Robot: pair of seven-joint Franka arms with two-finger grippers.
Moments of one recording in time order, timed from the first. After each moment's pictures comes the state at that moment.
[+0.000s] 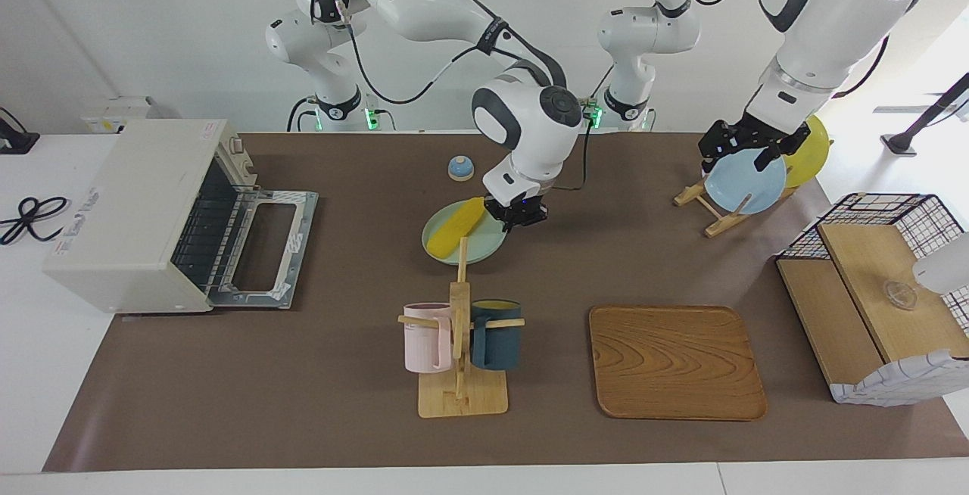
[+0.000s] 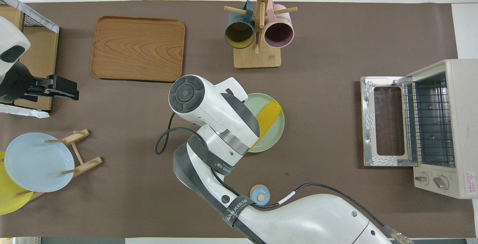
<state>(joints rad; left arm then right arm) -0.09 -0.02 -0.03 -1.67 -0.02 1.60 -0.06 0.67 0.57 0.06 -1.42 -0.08 1.87 0.95</state>
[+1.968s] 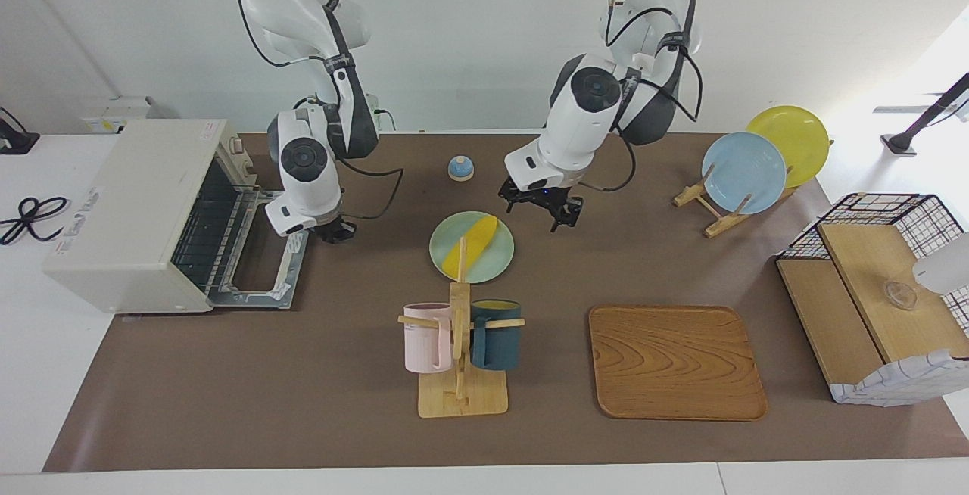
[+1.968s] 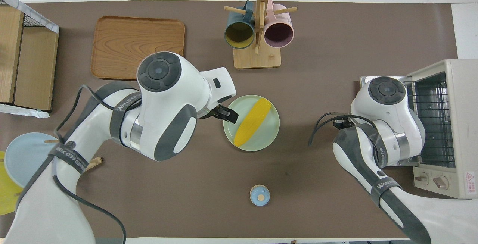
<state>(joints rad) -0.58 0.25 -0.06 -1.79 -0.19 2.06 -0.04 0.09 0.15 0.04 -2.23 -0.20 2.14 0.48</state>
